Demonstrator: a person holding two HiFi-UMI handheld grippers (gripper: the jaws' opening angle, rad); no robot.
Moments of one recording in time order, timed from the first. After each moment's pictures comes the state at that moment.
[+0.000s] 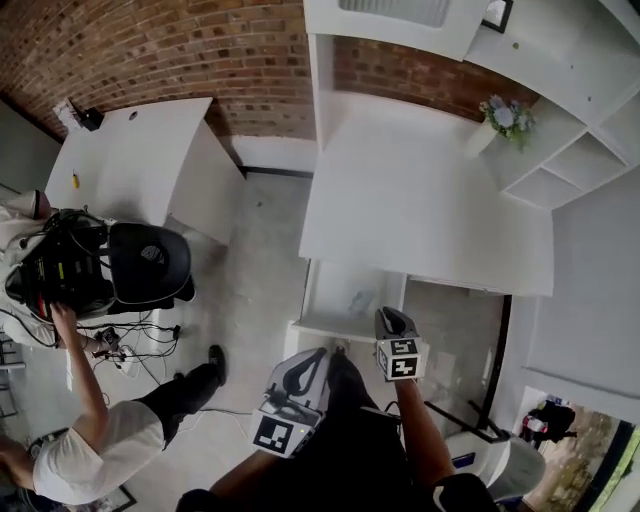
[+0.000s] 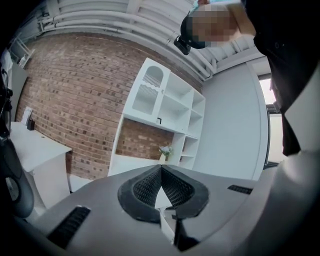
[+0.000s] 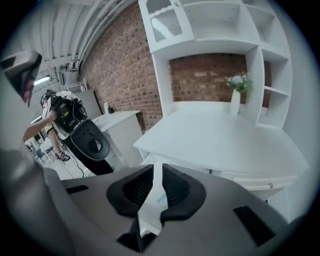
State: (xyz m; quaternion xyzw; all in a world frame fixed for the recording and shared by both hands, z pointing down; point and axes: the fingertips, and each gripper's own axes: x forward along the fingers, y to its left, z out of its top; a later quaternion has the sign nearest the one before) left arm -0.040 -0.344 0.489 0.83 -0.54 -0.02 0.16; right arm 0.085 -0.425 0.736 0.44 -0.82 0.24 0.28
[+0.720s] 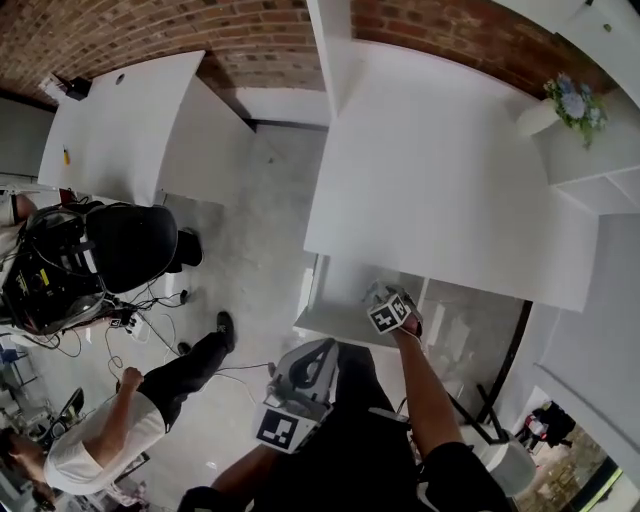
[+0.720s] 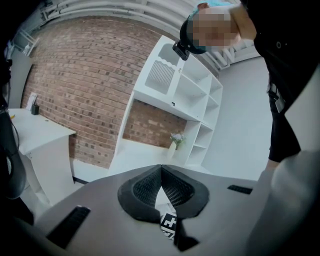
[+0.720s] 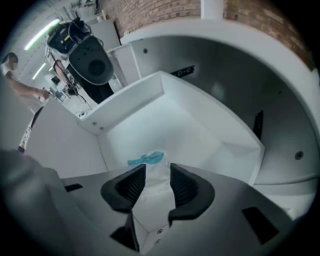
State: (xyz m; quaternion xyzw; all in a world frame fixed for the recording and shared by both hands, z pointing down) left arm -0.033 -0.440 0.579 0.80 -0.56 0.02 0.24; right arm 0.079 -0.453 1.013 0.22 -0.76 0.22 0.57
